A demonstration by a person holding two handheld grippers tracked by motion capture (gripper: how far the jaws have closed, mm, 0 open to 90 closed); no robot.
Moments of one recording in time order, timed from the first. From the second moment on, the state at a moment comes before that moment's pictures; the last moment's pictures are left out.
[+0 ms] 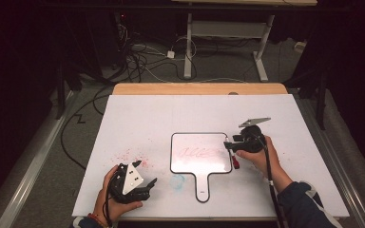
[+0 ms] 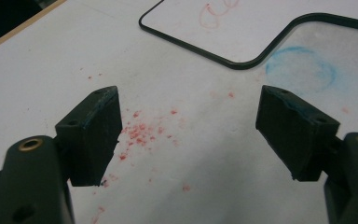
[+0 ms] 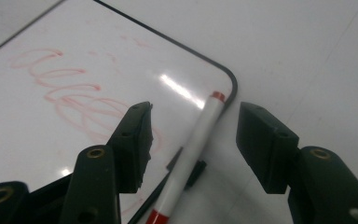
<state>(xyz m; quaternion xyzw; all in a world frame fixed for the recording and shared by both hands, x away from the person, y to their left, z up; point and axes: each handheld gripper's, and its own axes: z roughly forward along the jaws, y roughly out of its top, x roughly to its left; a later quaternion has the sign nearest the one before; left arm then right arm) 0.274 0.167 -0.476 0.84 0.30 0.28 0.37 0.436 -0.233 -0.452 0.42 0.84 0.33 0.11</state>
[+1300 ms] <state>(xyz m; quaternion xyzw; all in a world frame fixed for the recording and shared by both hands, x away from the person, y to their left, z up) 0.328 0.056 -0.417 0.79 0.27 0.11 0.54 0.367 -0.203 -0.401 0.29 0.79 0.52 0.14</state>
